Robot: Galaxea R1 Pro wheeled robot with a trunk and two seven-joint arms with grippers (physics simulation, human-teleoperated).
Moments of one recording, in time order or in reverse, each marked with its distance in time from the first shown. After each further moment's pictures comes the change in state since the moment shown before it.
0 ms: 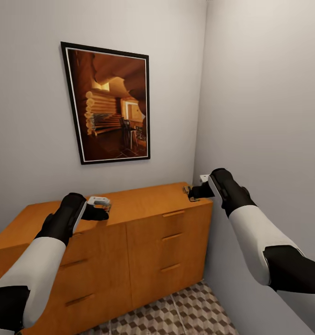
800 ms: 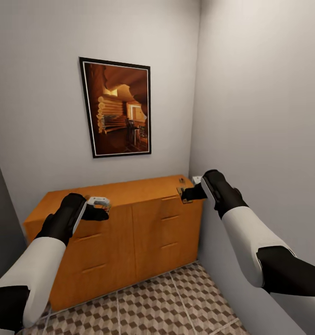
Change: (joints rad) left arm 0.000 0.000 0.002 0.007 -0.001 -0.008 0.002; right arm 0.006 0.051 -0.002 0.011 -0.001 -0.001 -0.006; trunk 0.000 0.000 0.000
